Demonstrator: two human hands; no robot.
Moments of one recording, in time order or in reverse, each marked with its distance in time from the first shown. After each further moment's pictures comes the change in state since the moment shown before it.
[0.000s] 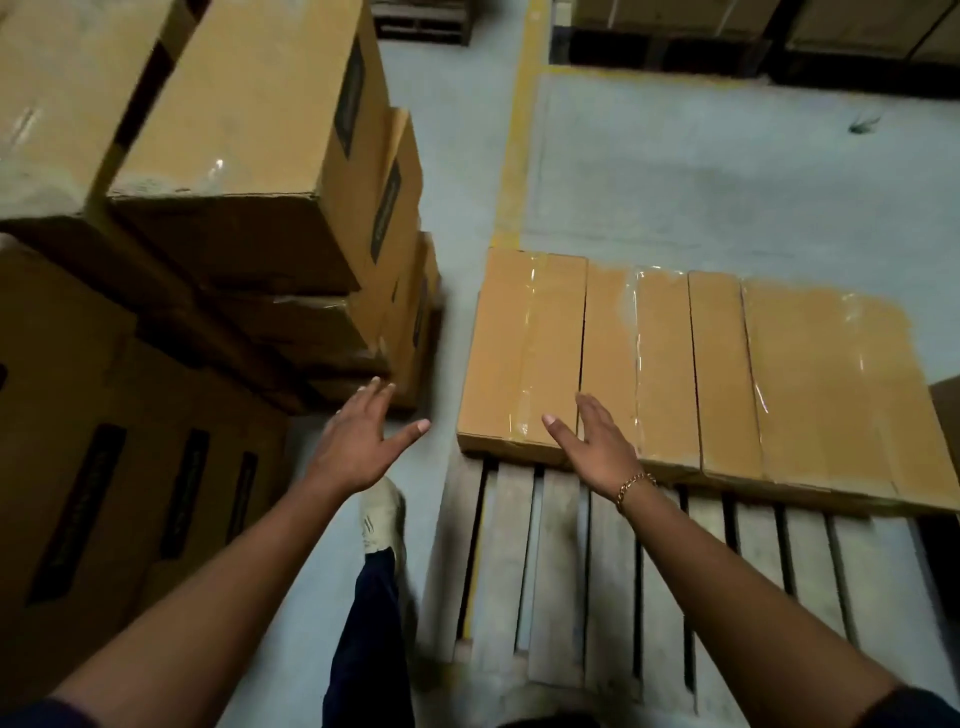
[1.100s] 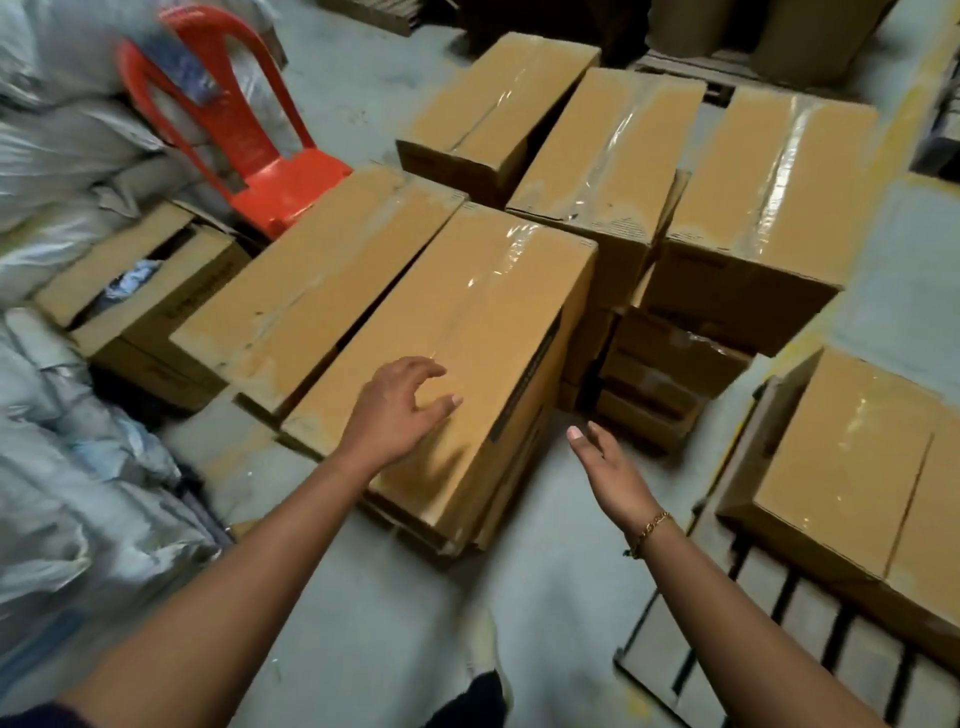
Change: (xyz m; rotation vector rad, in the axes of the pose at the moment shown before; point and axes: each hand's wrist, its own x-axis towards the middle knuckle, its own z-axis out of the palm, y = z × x) left_hand -0.316 -0.383 -0.299 -0.219 0.414 -0.269; right_hand -0.207 -0.445 0.299 0.314 -0.377 -0.179
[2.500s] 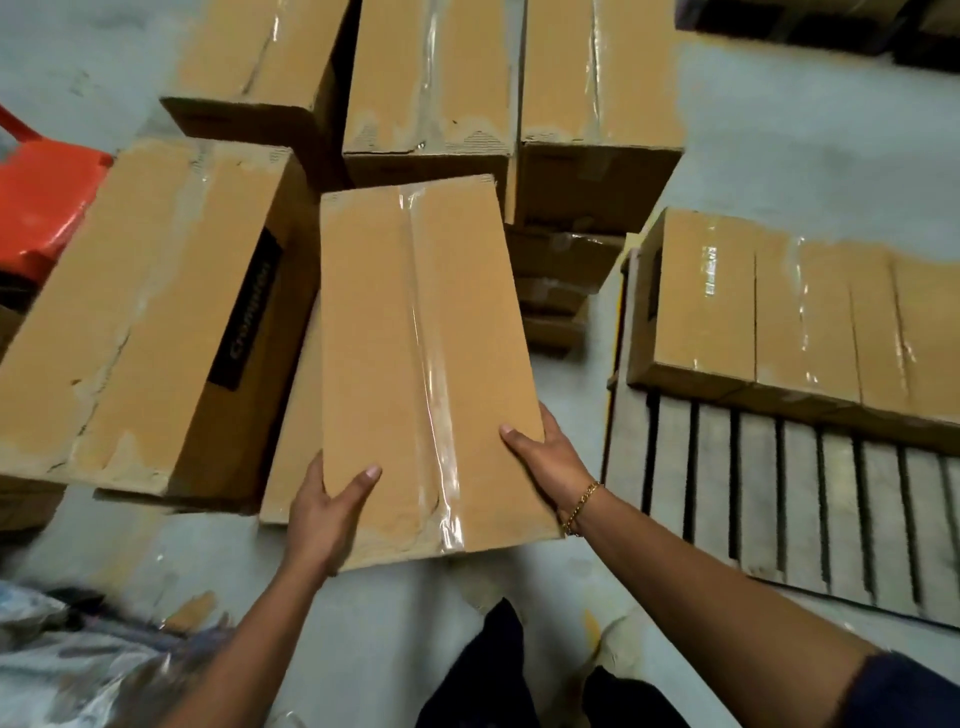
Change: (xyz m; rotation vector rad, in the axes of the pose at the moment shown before) left_hand -0.035 -0.106 0.060 -0.500 -0.194 -0.353; right_hand -0.028 0.031 0.077 0.397 0.221 0.251
